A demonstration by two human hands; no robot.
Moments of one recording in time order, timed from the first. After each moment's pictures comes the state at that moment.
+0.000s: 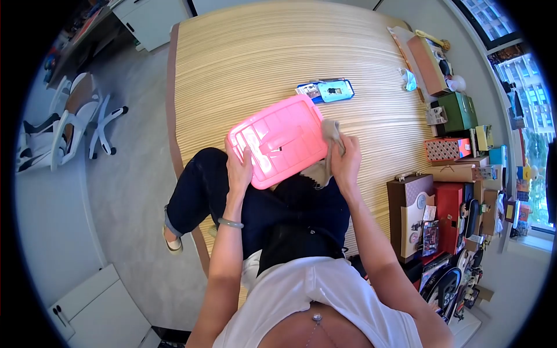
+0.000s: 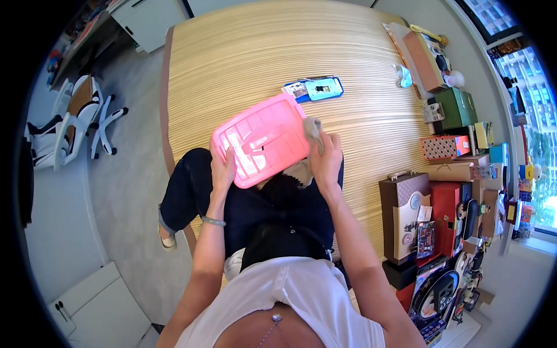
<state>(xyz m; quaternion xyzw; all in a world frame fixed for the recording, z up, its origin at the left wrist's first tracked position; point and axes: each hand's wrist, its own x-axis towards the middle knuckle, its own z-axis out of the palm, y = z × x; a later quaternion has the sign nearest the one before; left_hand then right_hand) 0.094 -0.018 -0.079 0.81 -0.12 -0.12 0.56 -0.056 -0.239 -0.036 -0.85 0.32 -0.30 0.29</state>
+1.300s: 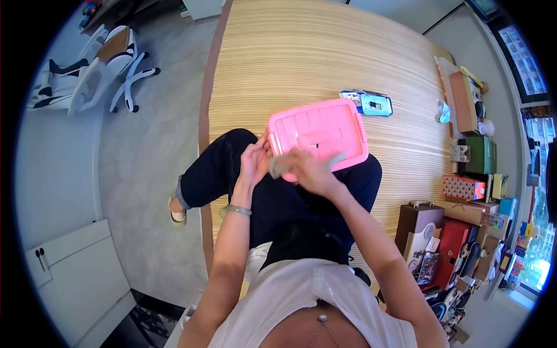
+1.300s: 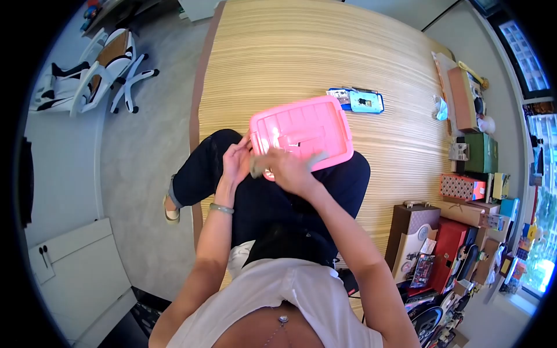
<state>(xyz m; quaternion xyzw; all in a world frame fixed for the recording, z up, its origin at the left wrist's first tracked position) 0.109 0.023 -0.099 0.28 0.01 -0.39 0.88 0.018 -0.143 -0.016 -0.91 -0.07 0.07 0.39</state>
